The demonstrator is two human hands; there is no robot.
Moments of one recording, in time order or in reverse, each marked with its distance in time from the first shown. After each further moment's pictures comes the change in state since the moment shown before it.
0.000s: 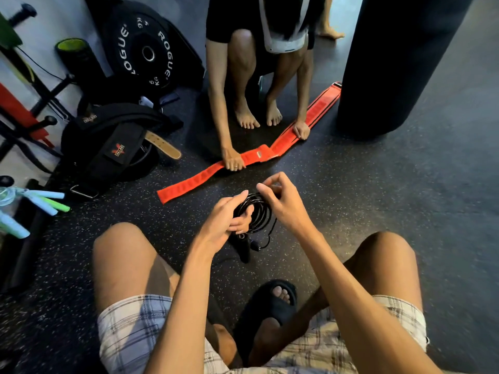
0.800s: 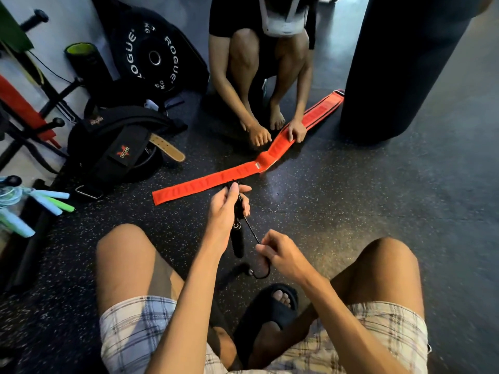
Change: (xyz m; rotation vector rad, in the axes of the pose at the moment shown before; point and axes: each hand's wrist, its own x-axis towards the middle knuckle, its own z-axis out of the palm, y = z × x) left_hand 0.008 0.002 0.009 -0.073 0.341 0.300; right_hand -0.071 0.043 0.012 -0.153 -0.315 0.200
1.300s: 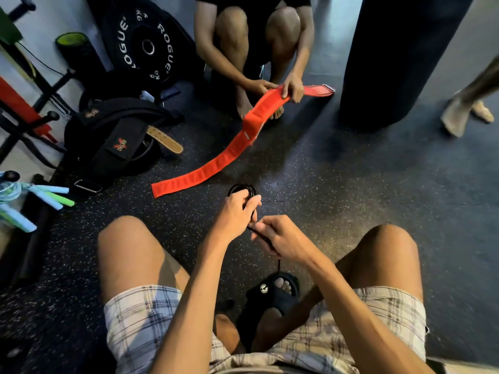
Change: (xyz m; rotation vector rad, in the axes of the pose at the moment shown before) left_hand -0.005 -0.012 0.000 0.787 -0.166 0.038; right_hand -0.013 -0.042 -0.016 0.175 -0.133 -0.003
